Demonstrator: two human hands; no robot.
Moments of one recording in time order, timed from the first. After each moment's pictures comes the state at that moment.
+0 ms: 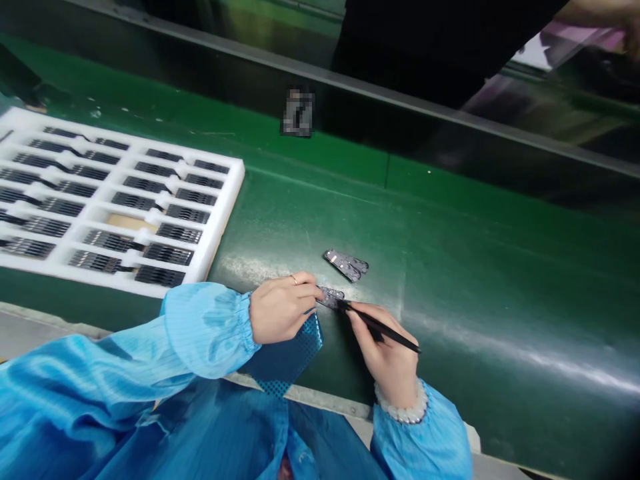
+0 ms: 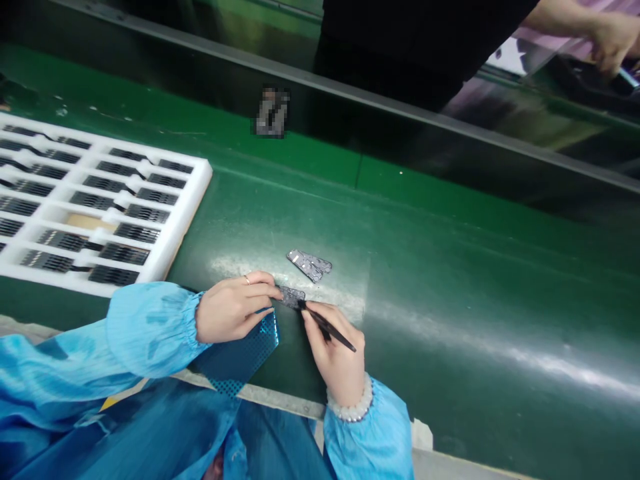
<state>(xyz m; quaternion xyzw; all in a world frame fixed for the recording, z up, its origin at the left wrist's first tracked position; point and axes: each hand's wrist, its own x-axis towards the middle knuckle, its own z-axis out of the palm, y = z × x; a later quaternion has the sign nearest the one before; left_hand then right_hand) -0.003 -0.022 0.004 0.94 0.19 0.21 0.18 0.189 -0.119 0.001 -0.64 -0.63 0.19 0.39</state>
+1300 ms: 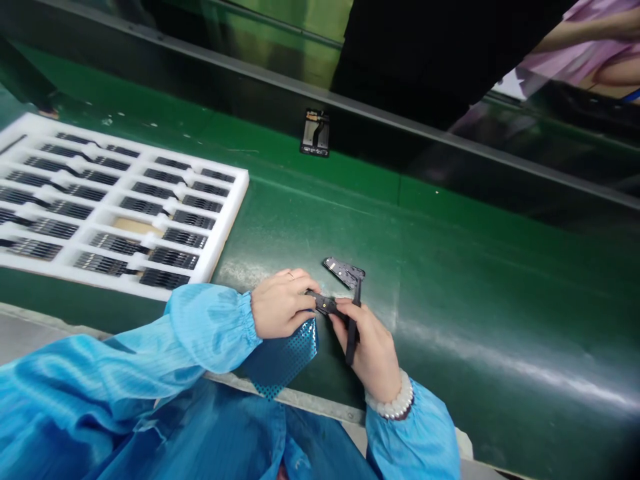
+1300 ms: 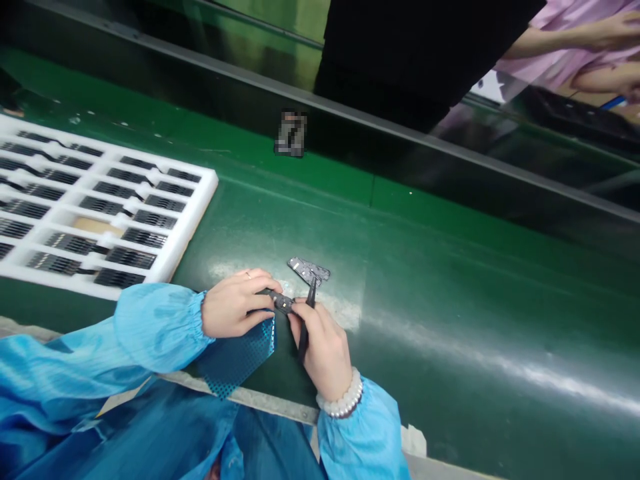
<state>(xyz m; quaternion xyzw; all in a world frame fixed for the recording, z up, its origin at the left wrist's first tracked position) -0.006 -0.011 -0.001 0.94 0.21 0.19 0.20 0.182 -0.106 -0.002 -0.57 -0.74 0.10 0.33</state>
